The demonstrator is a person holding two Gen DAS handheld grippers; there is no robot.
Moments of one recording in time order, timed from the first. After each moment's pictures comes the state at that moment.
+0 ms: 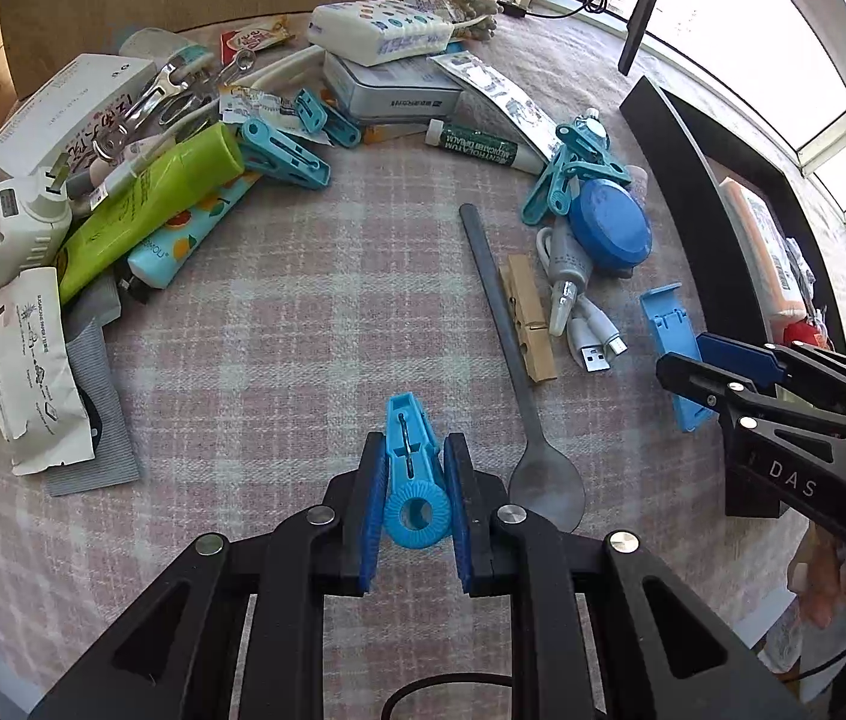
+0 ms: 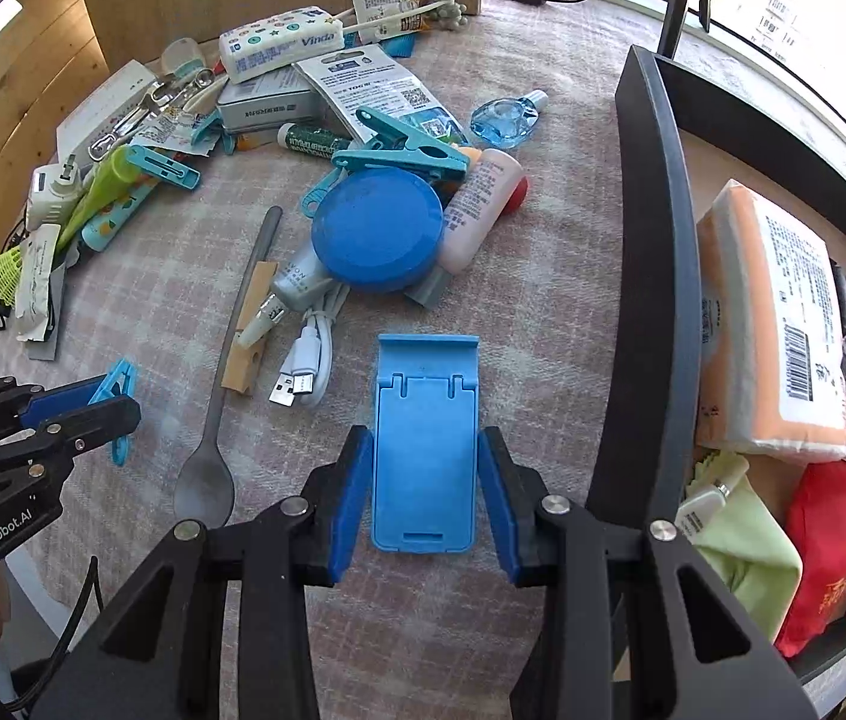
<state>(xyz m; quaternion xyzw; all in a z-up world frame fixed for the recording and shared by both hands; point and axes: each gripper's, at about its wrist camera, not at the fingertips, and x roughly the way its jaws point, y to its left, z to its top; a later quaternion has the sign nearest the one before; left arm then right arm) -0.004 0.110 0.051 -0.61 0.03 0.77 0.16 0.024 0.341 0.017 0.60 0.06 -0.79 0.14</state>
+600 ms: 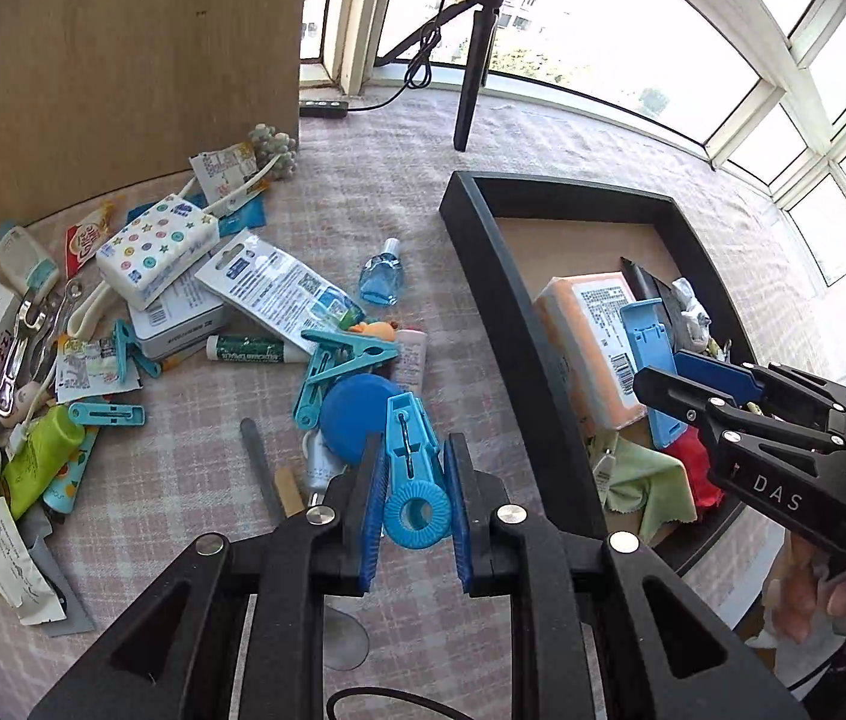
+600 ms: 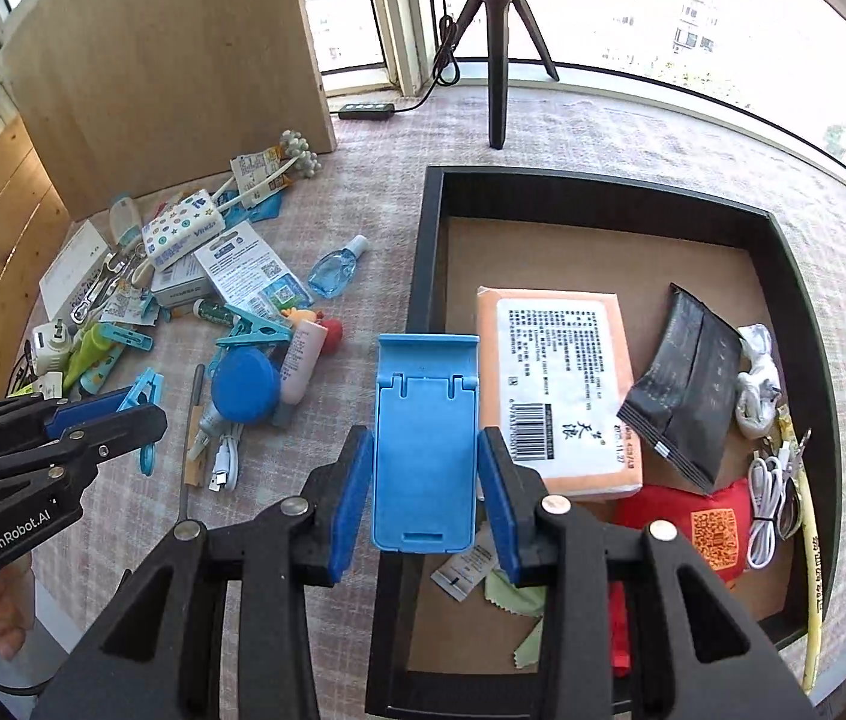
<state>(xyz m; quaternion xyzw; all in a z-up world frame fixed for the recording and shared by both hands) -0.046 0.244 0.119 -0.56 0.07 0.79 0.27 0.001 0.443 0.085 0.54 -0.02 -0.84 0.08</state>
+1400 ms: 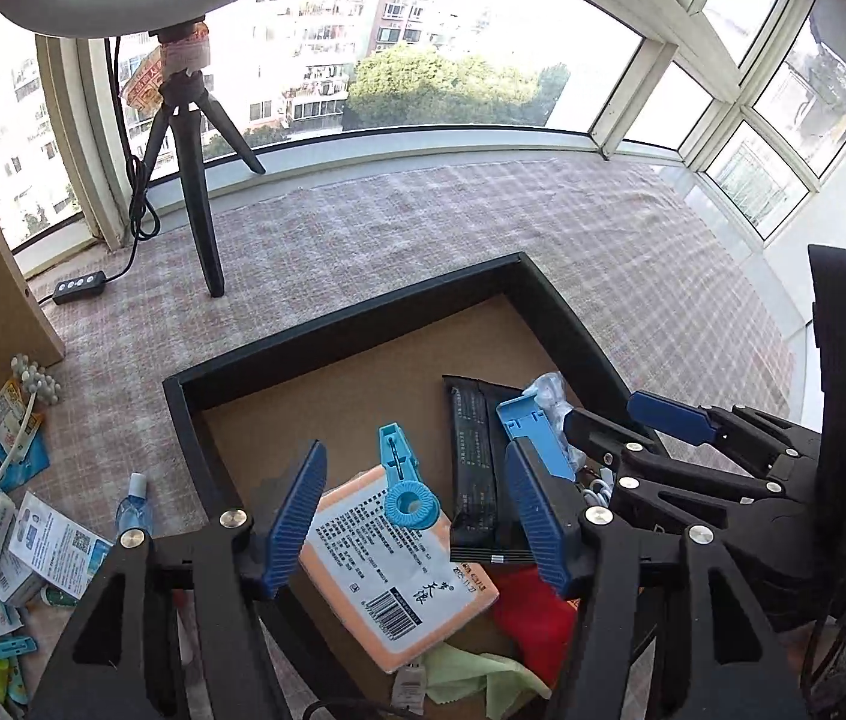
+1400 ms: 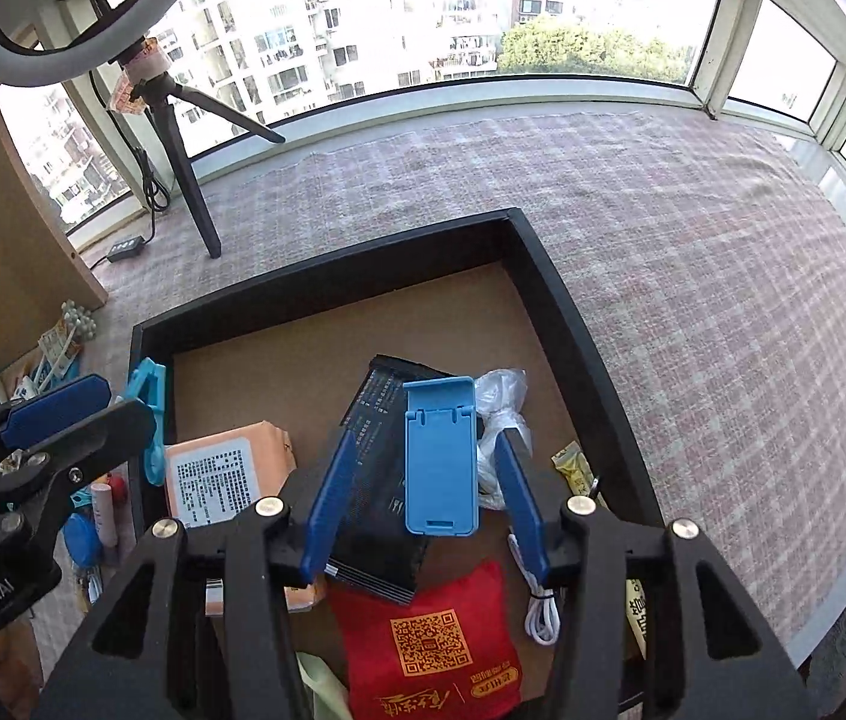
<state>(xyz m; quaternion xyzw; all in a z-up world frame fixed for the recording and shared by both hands) -0.072 0.432 0.143 -0.50 0.11 0.77 0.37 -0.042 0.604 0.095 0.52 -0.09 -0.84 -0.09</state>
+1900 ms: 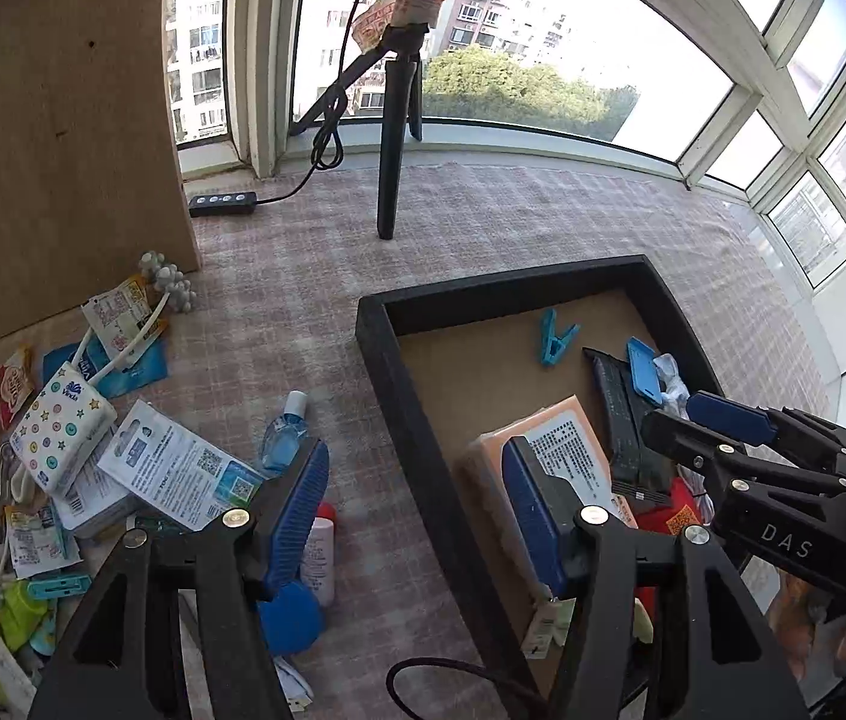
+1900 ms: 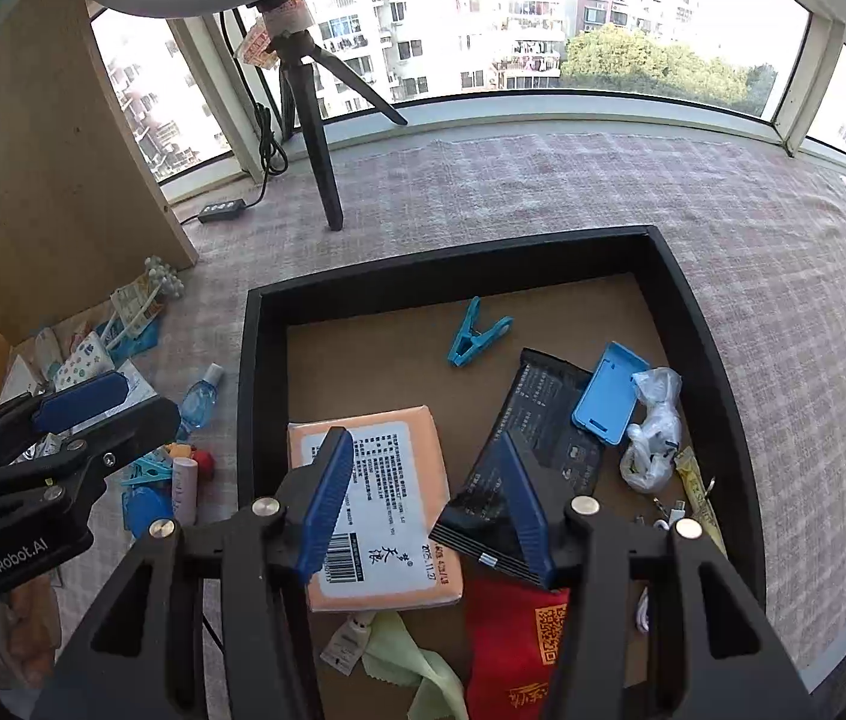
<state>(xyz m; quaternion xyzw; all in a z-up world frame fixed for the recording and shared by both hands) -0.108 0.312 0.124 -0.53 0.07 0.80 0.29 -0.047 0.524 0.097 0.53 -0.07 -0.85 0.00</state>
